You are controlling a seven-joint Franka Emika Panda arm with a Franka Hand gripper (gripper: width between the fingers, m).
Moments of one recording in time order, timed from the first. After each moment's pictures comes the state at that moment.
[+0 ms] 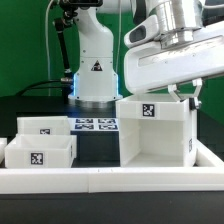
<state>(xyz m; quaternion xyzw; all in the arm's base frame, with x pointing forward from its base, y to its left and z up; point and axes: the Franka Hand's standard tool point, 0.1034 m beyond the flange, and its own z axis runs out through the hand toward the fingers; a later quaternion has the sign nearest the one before) 0.608 0.105 0.109 -0.93 0.30 -0.18 0.11</state>
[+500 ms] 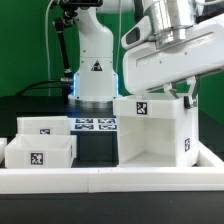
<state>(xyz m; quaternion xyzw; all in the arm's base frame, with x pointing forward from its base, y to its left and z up) 0.608 0.099 0.112 -0.90 0.37 -0.17 0.13</state>
